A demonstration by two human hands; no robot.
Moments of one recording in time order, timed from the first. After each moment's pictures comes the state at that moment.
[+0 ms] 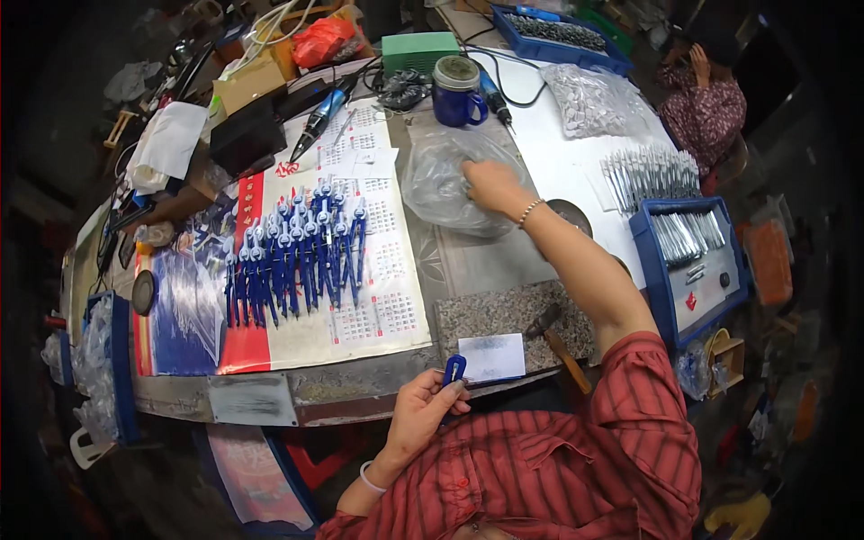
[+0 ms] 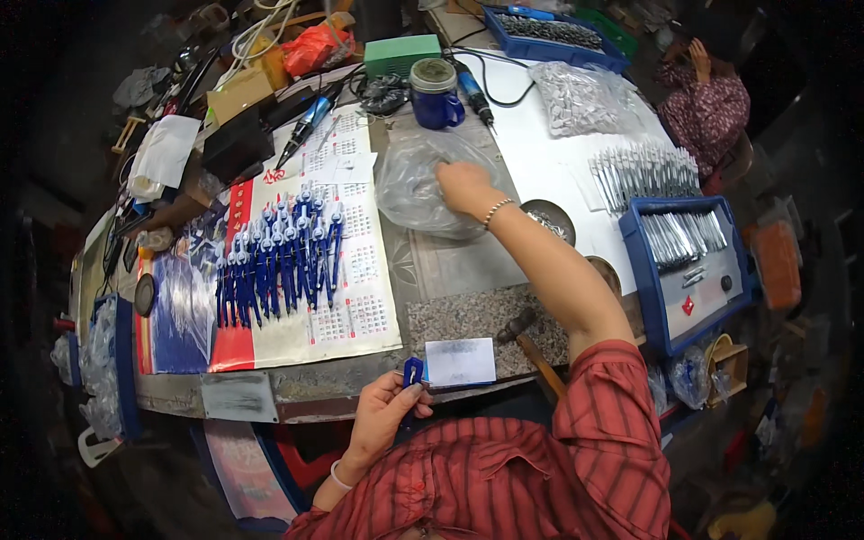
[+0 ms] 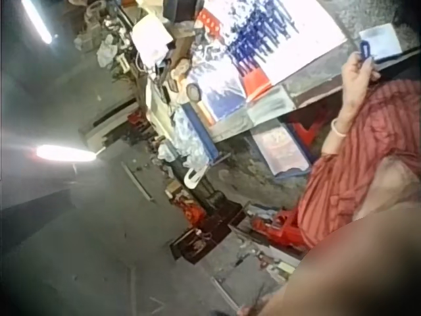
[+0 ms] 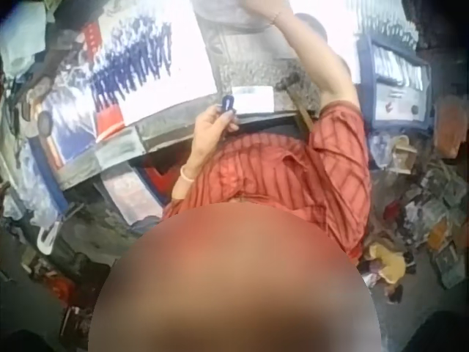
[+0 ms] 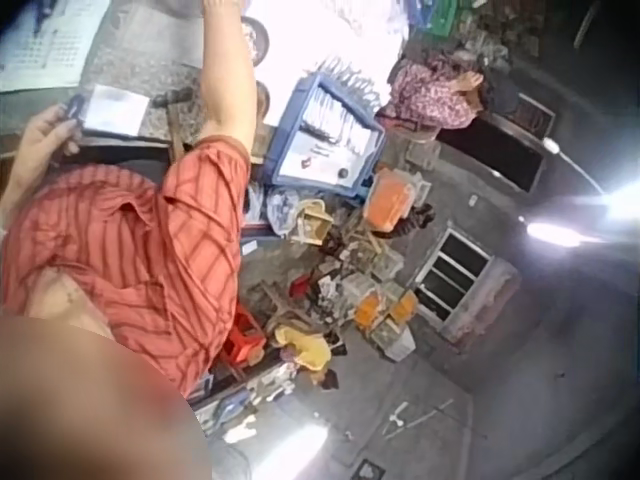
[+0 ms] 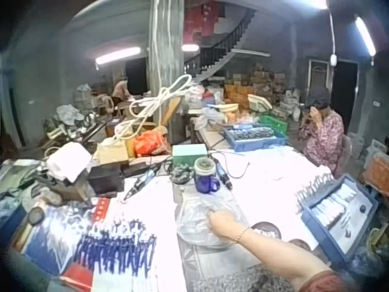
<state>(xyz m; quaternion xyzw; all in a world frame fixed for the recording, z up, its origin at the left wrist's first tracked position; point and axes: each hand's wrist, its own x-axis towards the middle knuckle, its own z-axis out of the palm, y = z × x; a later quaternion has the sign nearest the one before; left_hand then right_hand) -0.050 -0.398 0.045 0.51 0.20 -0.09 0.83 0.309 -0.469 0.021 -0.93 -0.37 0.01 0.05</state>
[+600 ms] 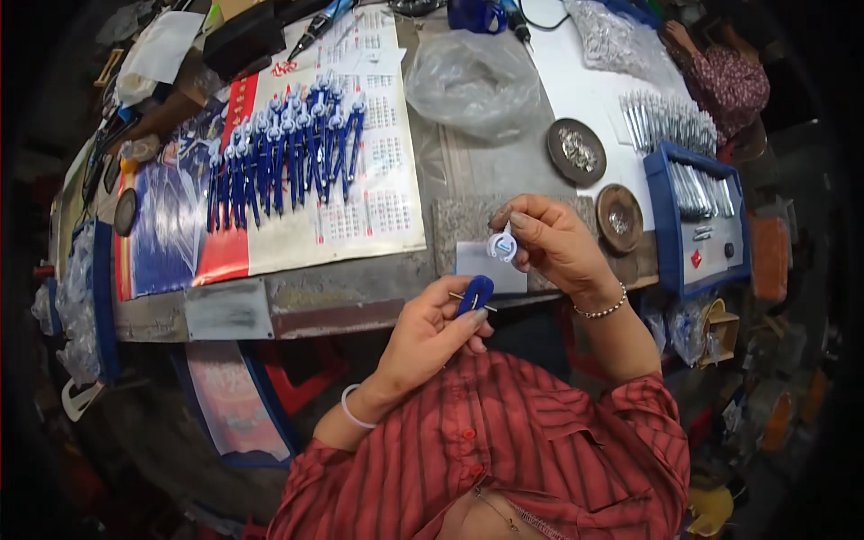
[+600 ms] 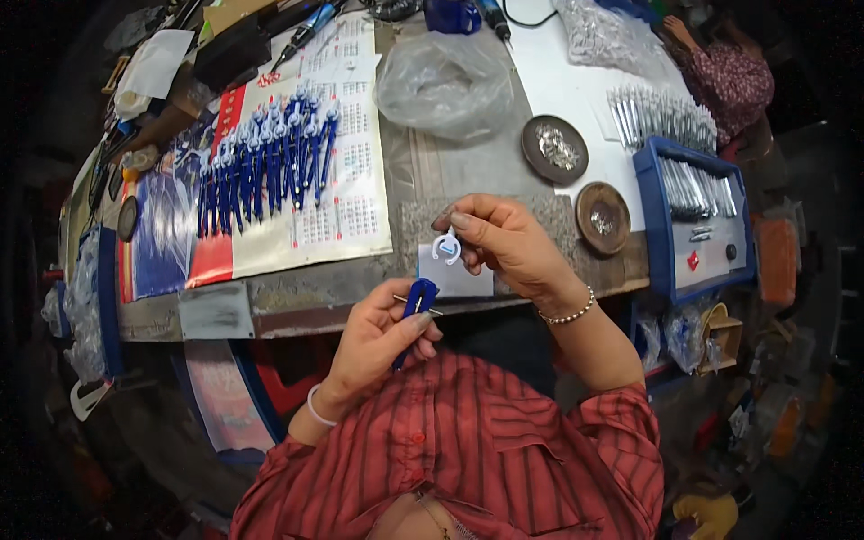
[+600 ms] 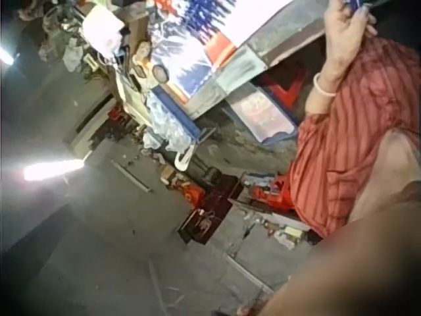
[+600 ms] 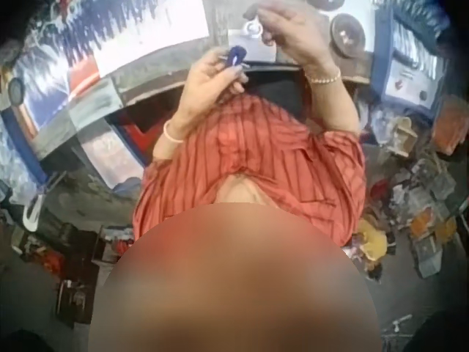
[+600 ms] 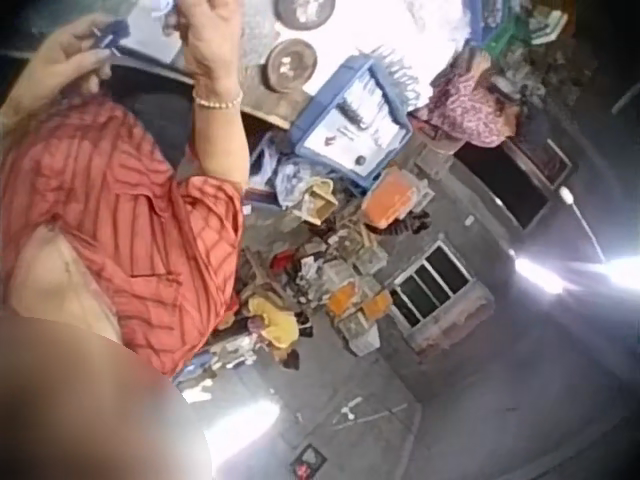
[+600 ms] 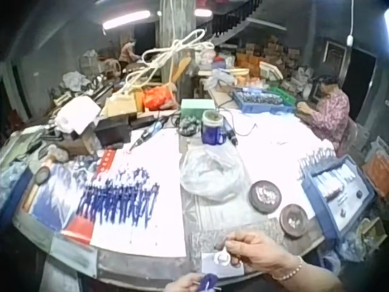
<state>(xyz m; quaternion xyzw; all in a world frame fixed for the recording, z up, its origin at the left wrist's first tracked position) -0.057 -0.408 0.074 0.46 0.14 -0.12 0.87 0.100 -0.561 0.083 -0.54 -0.08 0.44 0.71</state>
